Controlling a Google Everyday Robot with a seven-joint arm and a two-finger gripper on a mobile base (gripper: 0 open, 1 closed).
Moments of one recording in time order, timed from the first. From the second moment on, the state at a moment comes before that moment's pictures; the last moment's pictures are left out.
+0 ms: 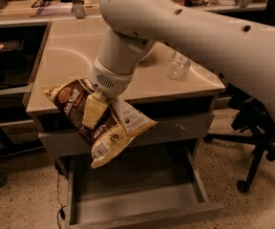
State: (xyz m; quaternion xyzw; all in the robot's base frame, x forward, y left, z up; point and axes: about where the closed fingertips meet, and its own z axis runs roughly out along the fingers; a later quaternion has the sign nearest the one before) arm 0.488 0.092 0.851 -0.58 0.79 0.18 0.10
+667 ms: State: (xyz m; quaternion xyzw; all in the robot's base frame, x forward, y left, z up) arm 0.463 0.098 0.829 -0.56 0.80 0.20 0.09
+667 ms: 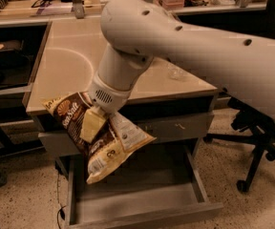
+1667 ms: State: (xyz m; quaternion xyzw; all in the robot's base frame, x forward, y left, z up) arm 0.399 0.091 0.731 -0.50 0.83 0.26 0.03
